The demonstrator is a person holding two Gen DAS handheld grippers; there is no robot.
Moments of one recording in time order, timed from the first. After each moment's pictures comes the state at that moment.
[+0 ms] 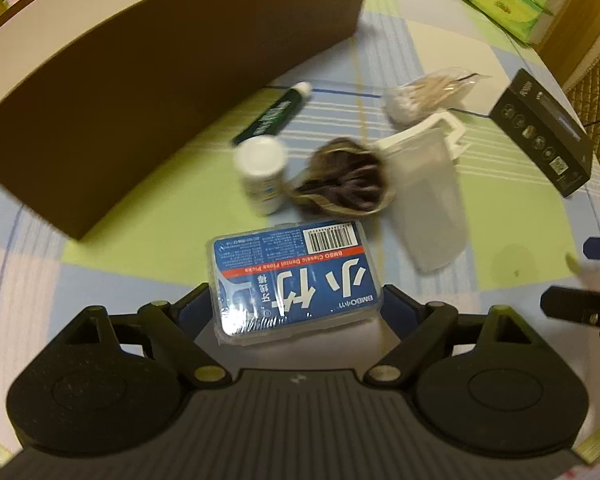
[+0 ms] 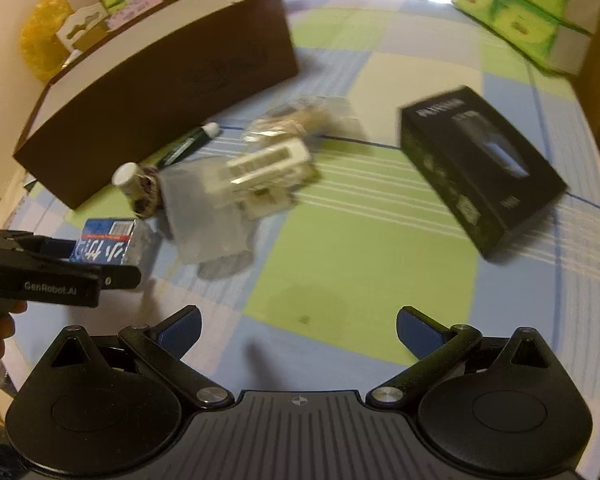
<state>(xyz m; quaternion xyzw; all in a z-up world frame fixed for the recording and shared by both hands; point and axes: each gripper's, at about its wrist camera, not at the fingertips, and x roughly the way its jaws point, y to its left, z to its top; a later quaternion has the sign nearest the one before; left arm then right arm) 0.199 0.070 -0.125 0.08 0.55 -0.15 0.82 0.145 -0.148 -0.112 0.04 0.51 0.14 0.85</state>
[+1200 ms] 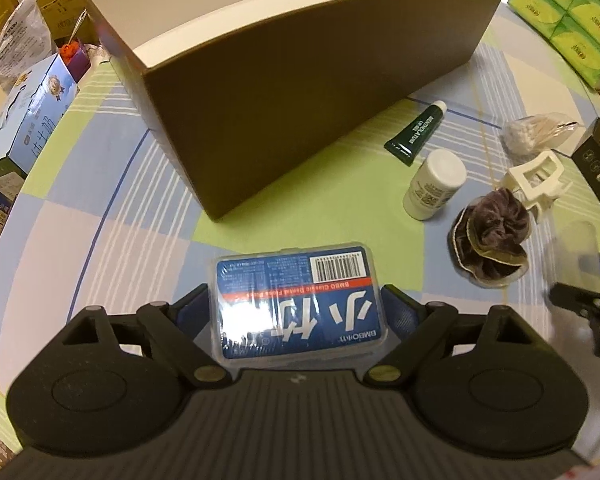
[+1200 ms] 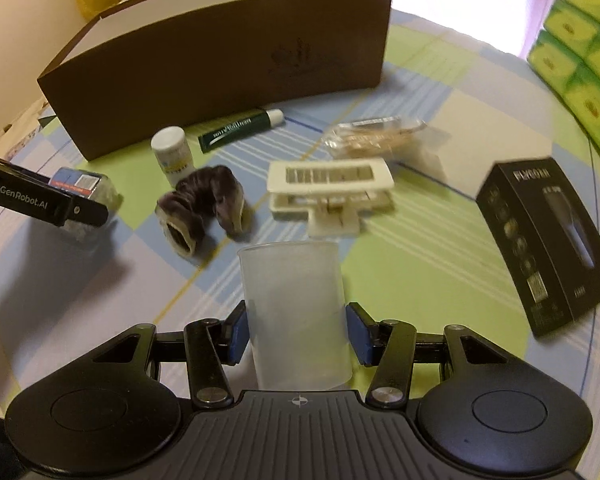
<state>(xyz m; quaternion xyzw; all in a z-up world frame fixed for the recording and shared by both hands) 0.224 0.149 -0.120 0.05 0.55 -0.07 0.83 0.147 -0.099 -0.130 -0.07 0.50 0.18 0.84</state>
